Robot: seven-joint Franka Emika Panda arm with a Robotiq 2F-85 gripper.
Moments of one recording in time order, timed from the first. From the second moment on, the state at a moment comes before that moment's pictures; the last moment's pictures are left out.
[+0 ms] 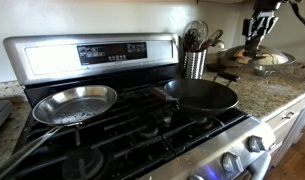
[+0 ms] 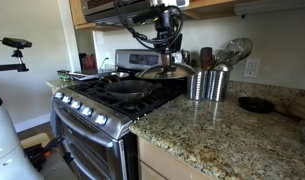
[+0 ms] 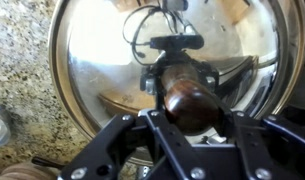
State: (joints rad) arm -0.11 -0.16 -0.10 -2.20 -0.10 2.16 0.01
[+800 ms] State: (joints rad) arm -0.24 0.07 -0.25 -2.19 -0.09 2.45 0.01
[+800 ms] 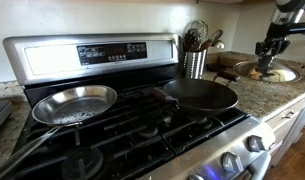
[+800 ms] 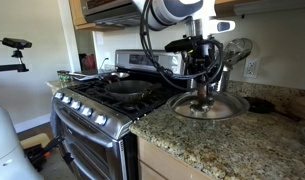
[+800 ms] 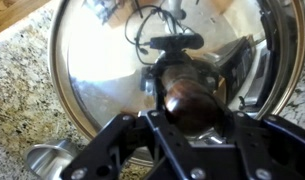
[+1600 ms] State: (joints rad) arm -0.24 0.28 -0.22 -2.09 0.04 2.57 0.02
